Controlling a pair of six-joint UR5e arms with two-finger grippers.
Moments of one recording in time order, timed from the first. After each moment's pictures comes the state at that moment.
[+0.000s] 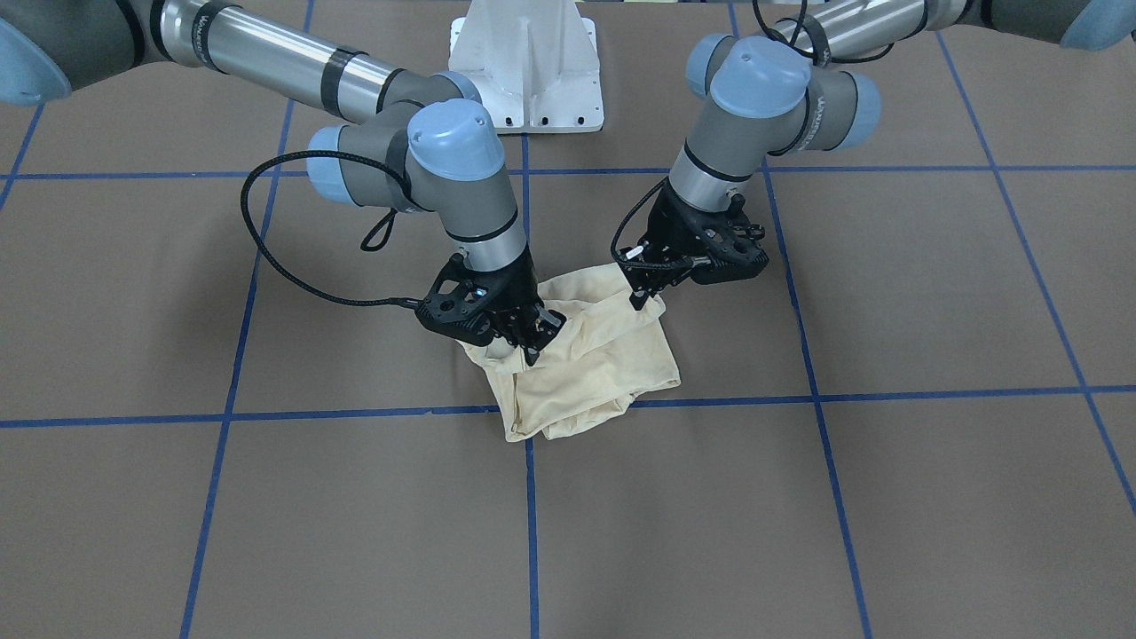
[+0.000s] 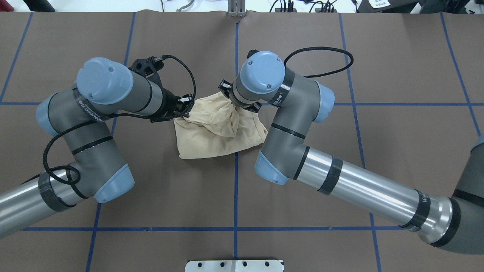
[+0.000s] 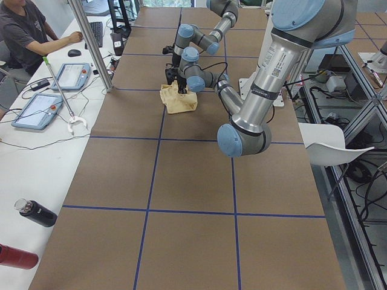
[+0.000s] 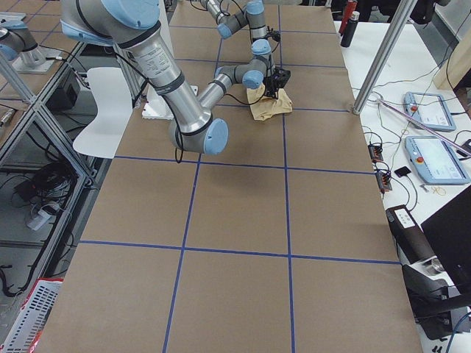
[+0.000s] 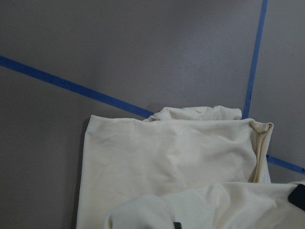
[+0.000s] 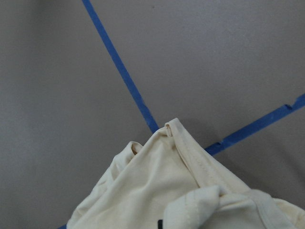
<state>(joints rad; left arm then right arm) -0.65 -2.10 -1.72 -1.95 -1.87 -1.54 0.58 -0.71 1.35 -1.21 1.74 1.75</state>
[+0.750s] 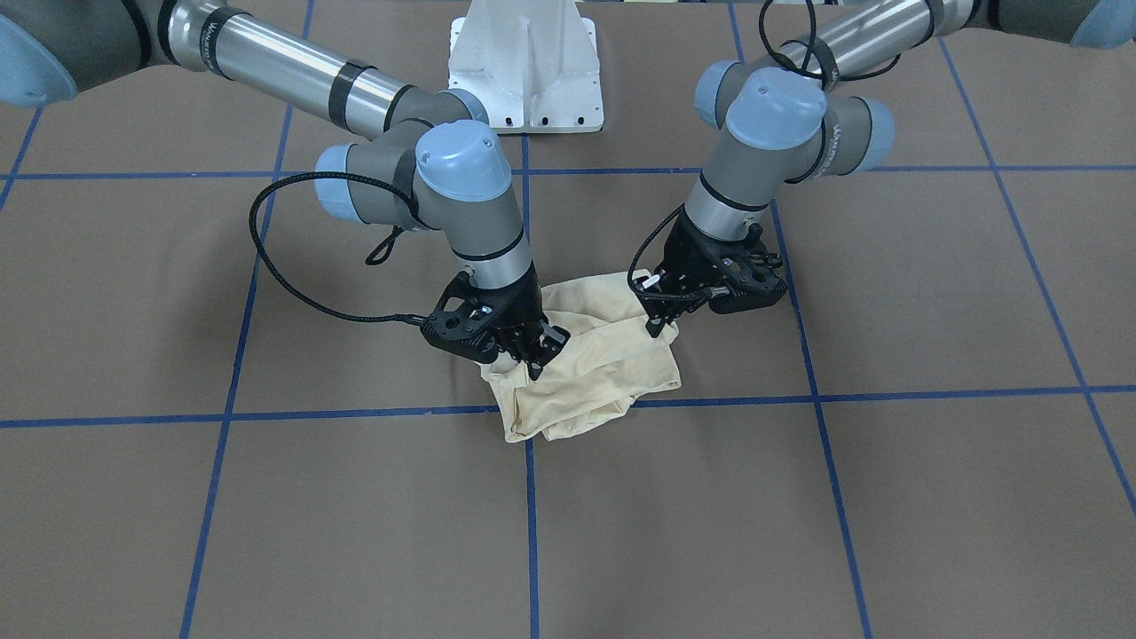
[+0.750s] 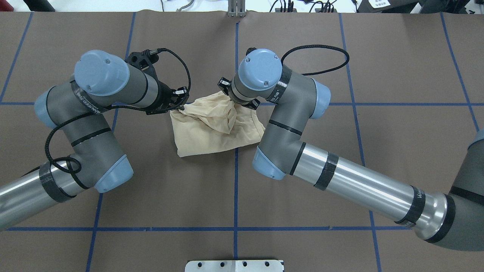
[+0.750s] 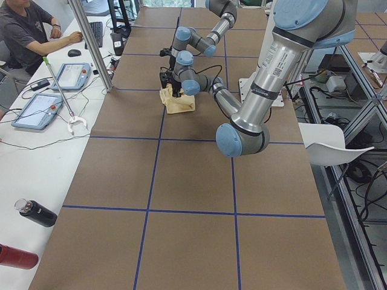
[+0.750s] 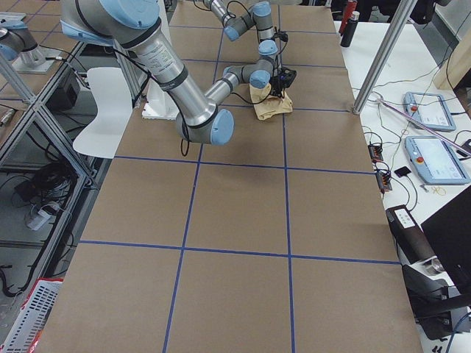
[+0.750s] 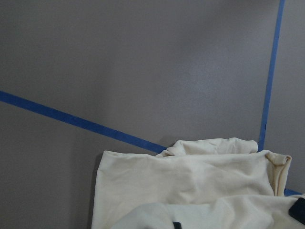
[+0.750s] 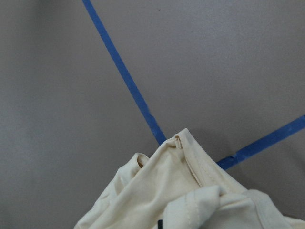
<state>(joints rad) -0.68 -2.12 -1.62 -2.02 -1.87 -1.52 0.59 -0.70 1.29 -1.18 1.74 1.75</state>
